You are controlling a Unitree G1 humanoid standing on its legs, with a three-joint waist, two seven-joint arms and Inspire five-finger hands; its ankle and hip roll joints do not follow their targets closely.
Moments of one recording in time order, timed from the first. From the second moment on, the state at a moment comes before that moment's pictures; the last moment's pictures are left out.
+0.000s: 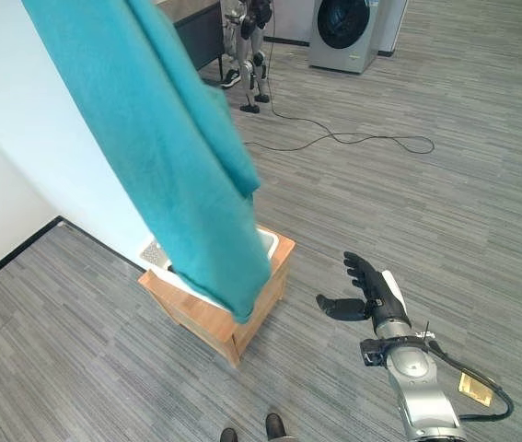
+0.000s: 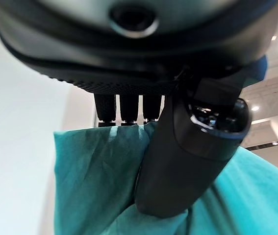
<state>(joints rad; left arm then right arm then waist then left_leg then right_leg) -1.71 1.29 -1.04 0.47 -0.12 -0.06 0.11 0.06 -0.55 -0.09 0.02 0.17 0.08 0.01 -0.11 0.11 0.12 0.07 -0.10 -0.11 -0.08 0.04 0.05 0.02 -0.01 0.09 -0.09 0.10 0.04</state>
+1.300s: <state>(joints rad) -1.74 0.88 -1.14 0.55 -0.12 -0.04 0.07 -0.86 -0.46 0.50 0.40 1.12 0.03 -0.14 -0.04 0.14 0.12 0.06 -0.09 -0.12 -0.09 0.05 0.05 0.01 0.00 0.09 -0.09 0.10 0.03</state>
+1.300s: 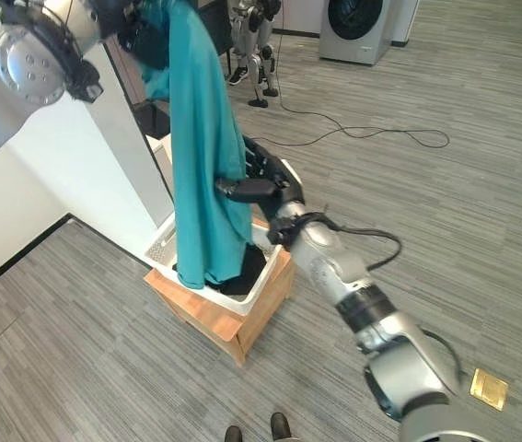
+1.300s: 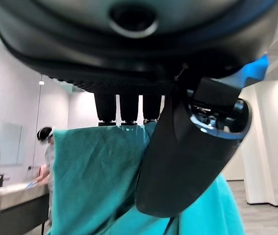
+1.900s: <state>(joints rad) -1.79 0.79 -1.14 0.55 -0.12 -0.03 0.11 -0.98 -0.39 0.49 0.47 1.13 -0.01 -0.21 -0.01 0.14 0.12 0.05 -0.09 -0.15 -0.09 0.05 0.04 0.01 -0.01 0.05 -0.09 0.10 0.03</state>
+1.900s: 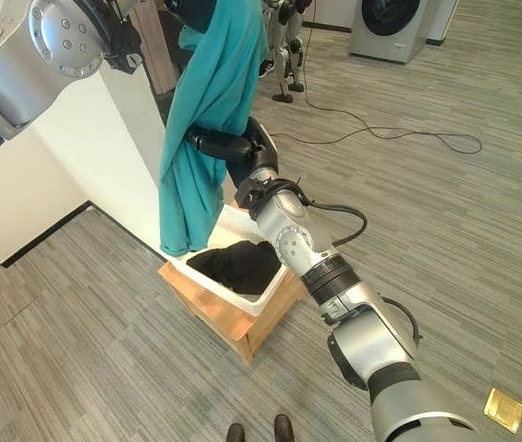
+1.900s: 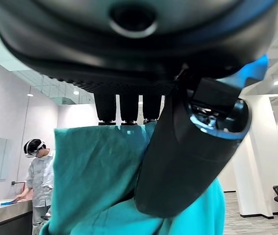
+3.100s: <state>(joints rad) -0.75 1.26 -0.23 0.23 -0.24 -0.03 0.14 -1.16 -0.92 0.59 0.65 0.65 0.14 -0.08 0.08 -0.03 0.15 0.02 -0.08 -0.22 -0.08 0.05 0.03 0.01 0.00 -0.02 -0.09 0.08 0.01</state>
